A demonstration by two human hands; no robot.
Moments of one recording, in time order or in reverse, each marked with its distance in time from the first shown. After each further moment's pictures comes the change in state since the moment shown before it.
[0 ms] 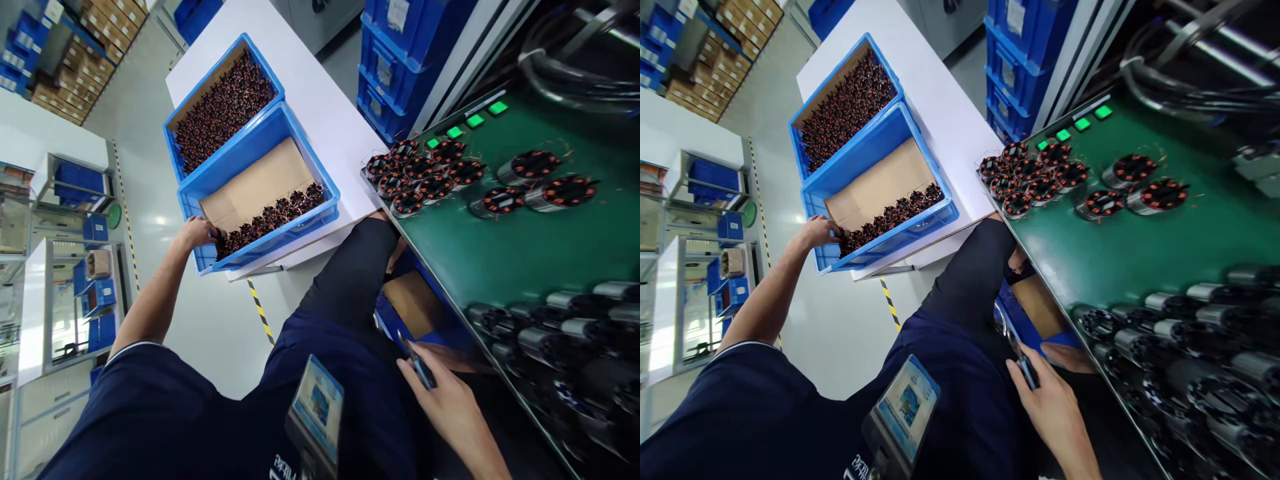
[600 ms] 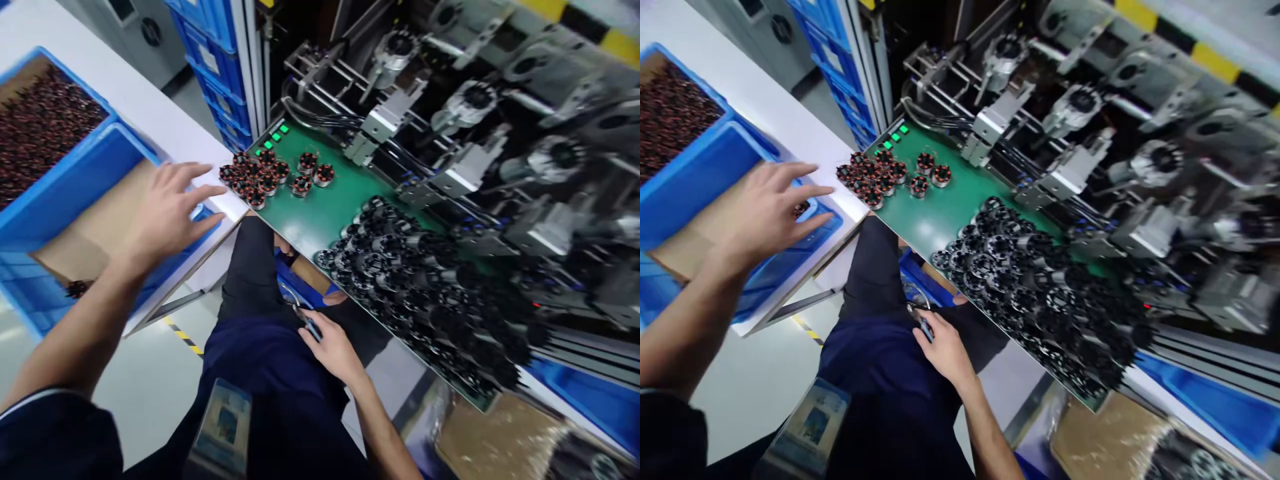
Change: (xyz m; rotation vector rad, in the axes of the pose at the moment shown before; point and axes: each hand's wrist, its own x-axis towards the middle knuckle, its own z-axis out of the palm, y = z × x) left_hand 0.005 0.317 -0.129 -0.241 0.851 1.023; right_hand -0.034 -0.029 0.007 0.141 0.109 -0.119
